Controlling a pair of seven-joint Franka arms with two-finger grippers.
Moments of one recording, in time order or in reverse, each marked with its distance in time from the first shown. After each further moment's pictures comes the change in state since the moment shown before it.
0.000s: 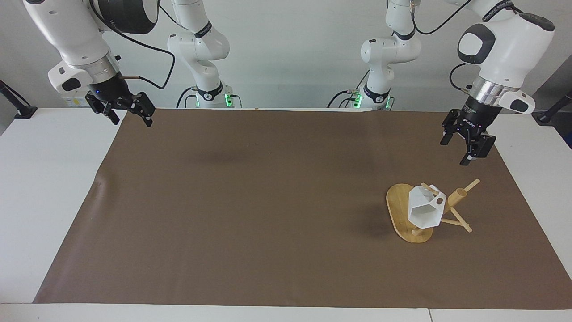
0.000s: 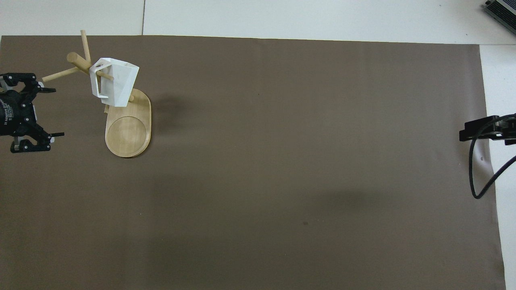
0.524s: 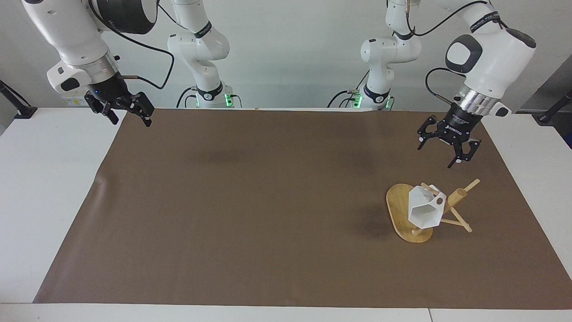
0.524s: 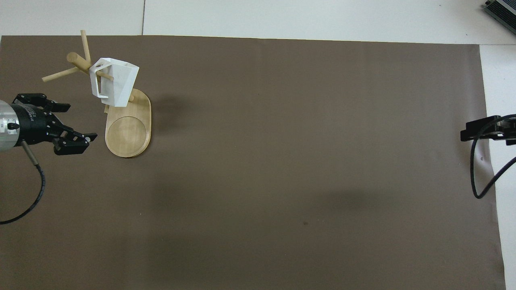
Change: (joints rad) left arm -0.019 -0.022 0.001 -0.103 -0.124 0.071 -0.648; right arm -0.002 0.000 -0.006 0.000 -0.001 0.000 0.000
